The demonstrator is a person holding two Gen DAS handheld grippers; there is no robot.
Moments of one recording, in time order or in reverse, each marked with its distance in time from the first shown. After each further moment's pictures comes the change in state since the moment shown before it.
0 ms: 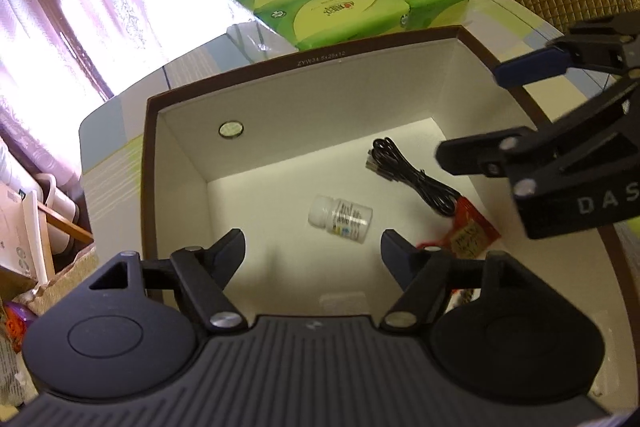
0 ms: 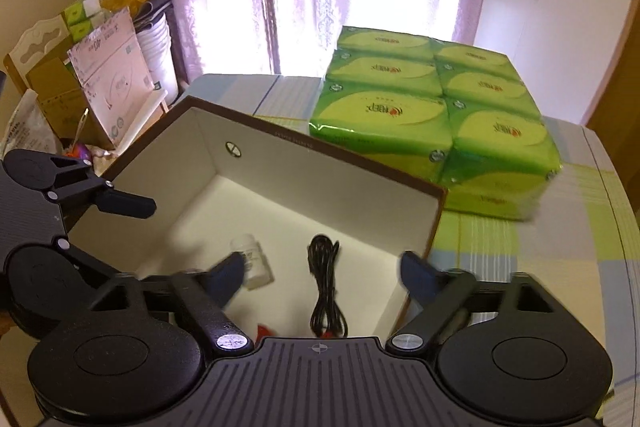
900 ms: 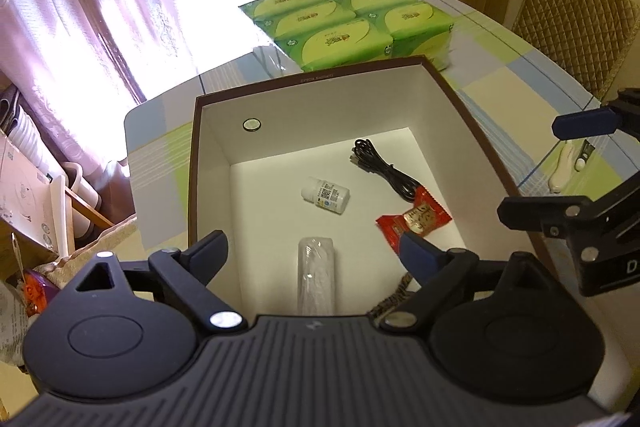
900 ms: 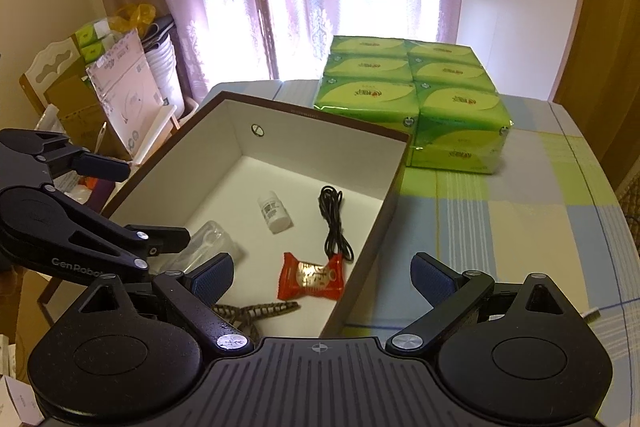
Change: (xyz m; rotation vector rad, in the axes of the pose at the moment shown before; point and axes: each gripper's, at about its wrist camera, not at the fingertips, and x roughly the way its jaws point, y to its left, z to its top) left arm -0.088 -0.029 -0.028 -0.062 -0.067 0.063; right arm -0.088 0.011 -0.051 0.061 -0.034 -0.004
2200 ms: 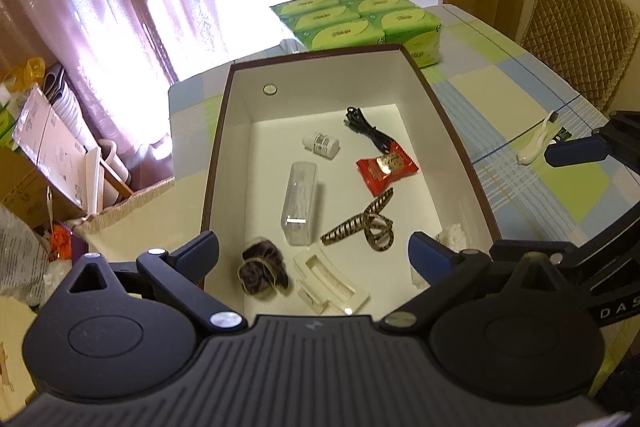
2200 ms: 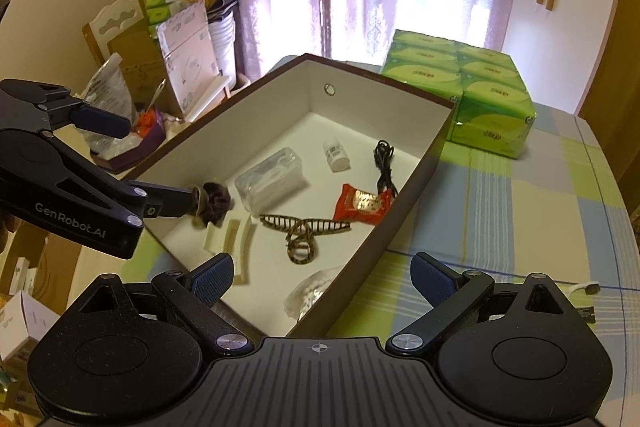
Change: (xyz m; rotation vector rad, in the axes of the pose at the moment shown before) left arm -0.091 -0.042 -0.079 -0.091 -0.030 0.089; right arm -0.063 0.039 -0.077 -0.157 0.010 0.090
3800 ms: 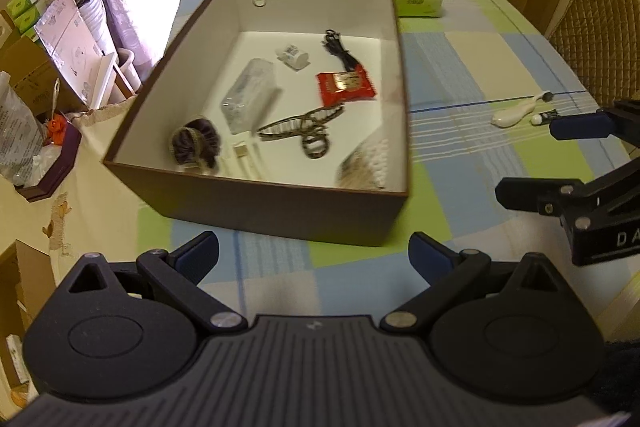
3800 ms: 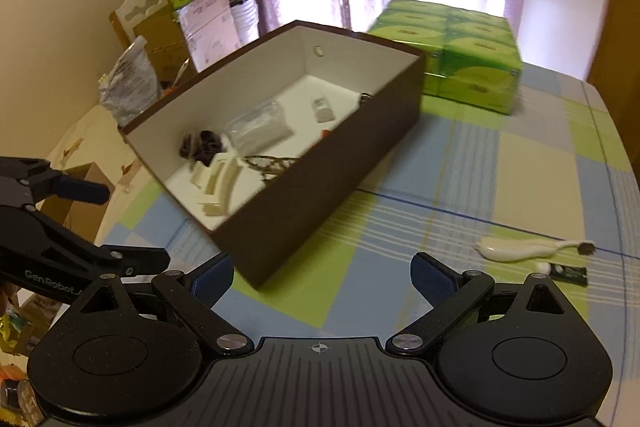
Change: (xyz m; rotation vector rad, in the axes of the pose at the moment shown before) left arm -0.006 -0.102 -0.048 -0.226 0.142 0.045; right arm -0.033 -0.087 -0.056 0.000 0.043 0.112
